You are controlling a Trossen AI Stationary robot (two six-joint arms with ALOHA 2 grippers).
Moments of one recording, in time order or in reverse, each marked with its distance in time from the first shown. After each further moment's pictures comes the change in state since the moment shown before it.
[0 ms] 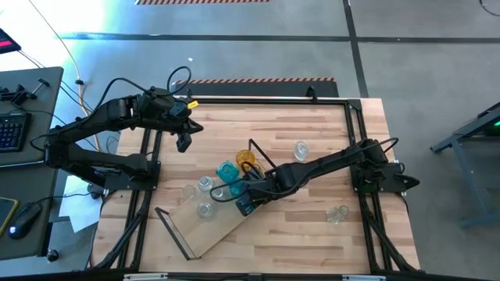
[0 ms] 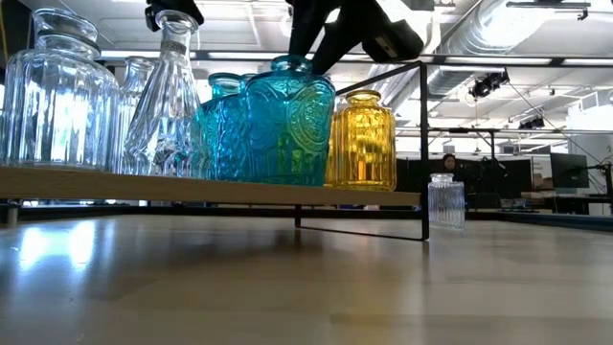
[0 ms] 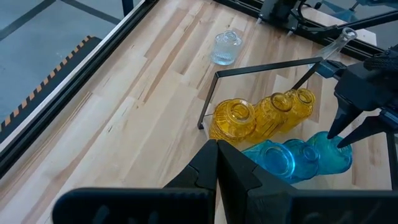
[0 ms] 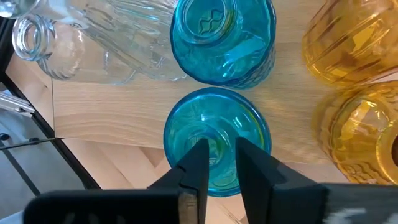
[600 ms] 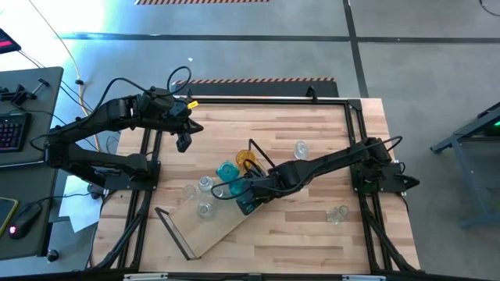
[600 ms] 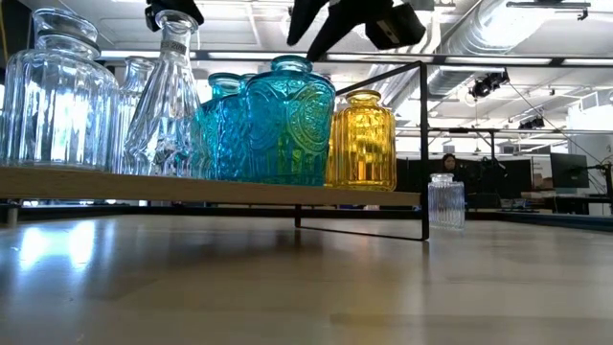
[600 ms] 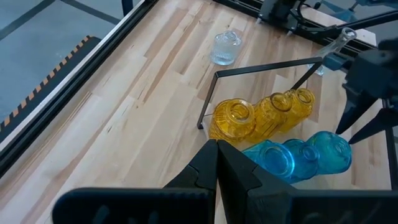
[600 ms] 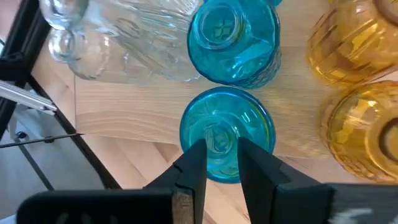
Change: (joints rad) left arm 0.000 0.000 0.000 0.000 0.002 0.000; right arm 0.002 -0.040 0.000 0.004 -0.009 0.001
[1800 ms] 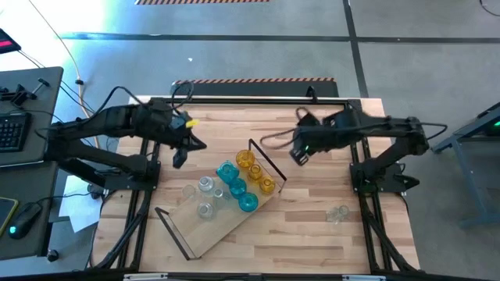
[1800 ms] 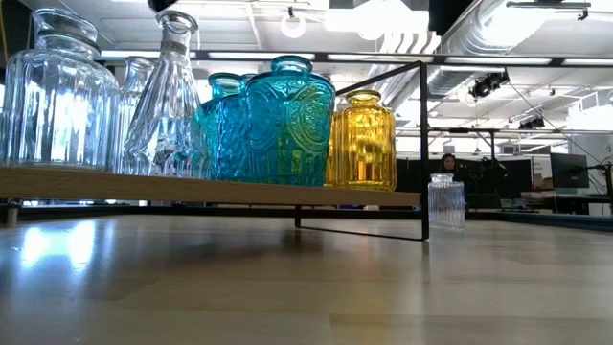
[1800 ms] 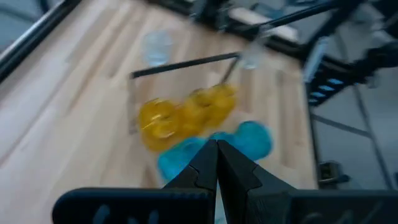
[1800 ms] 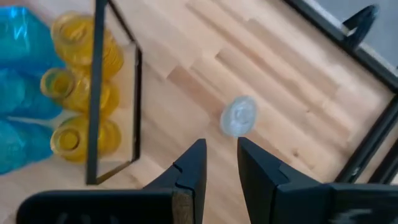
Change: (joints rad) left arm -0.221 -0.006 -0.001 0.064 0.041 -0.115; right arm -0.204 -0.418 0.001 -0.684 0.278 -0.270
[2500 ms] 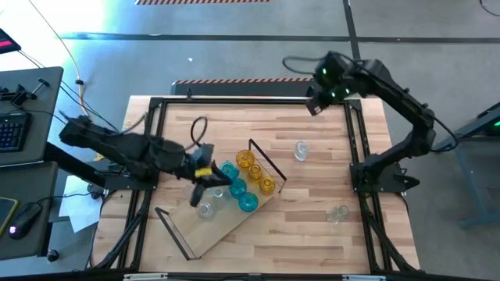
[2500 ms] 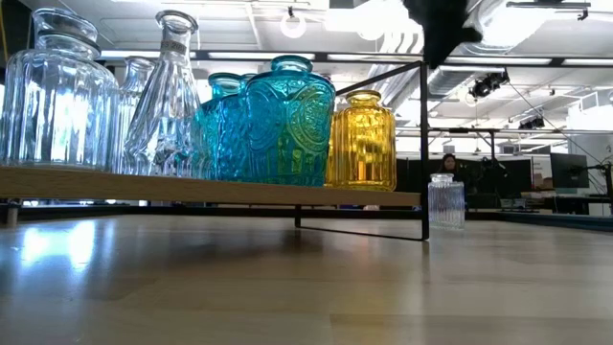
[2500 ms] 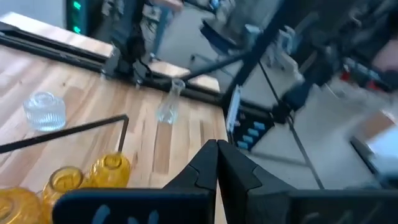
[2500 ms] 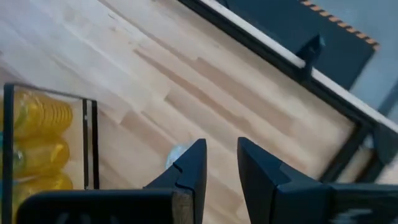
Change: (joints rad) left arm -0.413 0.219 0.000 0.511 -0.228 -0.174; right arm -0.683 -0.069 0.000 0.121 -0.297 -0.575
